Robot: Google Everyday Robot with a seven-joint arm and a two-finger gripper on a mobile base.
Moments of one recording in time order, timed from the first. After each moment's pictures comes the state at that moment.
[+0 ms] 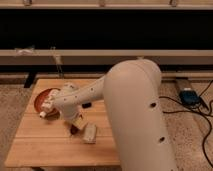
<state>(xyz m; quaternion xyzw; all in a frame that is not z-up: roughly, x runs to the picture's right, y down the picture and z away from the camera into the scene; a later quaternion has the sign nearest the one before) -0.197 0.200 0.828 -0.26 -0.22 -0.48 0.81</state>
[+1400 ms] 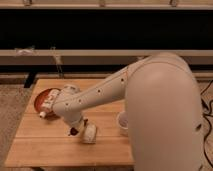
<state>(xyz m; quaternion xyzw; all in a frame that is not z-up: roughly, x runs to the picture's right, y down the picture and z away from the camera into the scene) -0.150 0.204 0.746 -0.26 -0.19 -0.50 0.81</state>
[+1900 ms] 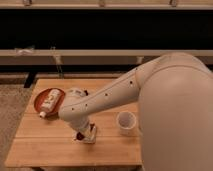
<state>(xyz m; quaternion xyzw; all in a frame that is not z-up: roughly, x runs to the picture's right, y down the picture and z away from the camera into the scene) -0.115 0.225 0.732 -0.28 -0.17 -0.48 0.81</state>
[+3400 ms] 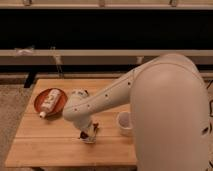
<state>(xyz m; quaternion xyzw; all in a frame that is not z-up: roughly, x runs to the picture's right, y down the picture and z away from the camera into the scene) -0.107 0.224 0.761 -0.29 -0.15 -0.47 0.82</state>
